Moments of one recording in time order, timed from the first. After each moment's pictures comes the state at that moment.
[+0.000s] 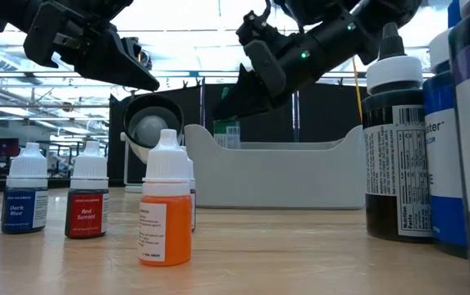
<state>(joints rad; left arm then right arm) -0.34 1.22 0.56 0.13 -0.39 0.10 0.13 1.77 0.95 0.32 0.31 0.06</state>
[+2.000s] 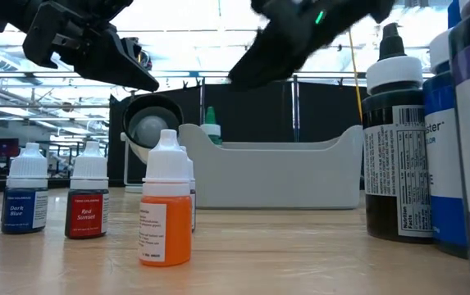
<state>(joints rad) -0.34 1.22 0.56 0.13 -0.39 0.11 0.15 1.60 1.01 0.05 0.27 0.04</state>
